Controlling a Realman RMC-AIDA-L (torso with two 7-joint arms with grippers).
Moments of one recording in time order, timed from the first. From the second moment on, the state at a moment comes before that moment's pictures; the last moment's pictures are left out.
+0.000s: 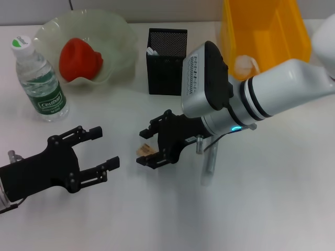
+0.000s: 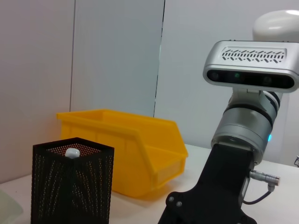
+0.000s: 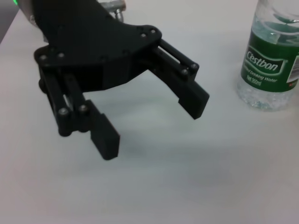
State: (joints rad) left arm -0.34 -2.03 0.59 0.34 1.91 1.64 -0.82; right arm 0.86 2.09 -1.74 -0.56 -1.69 -0.98 1.54
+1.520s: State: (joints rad) left arm -0.34 -2.03 0.58 0.34 1.91 1.65 -0.82; right arm 0.88 2.09 -1.87 -0.51 -1.61 -0.89 1.56
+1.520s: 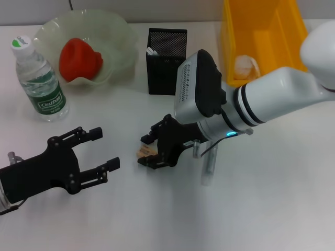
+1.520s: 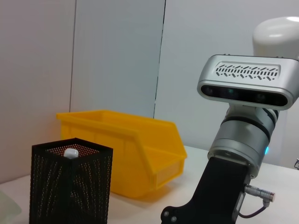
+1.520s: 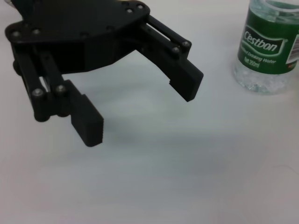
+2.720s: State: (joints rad) left arm -0.34 -2.03 0.58 0.34 1.90 1.64 -0.82; right arm 0.80 2.09 -1.64 -0.59 -1.61 -1.00 1.50
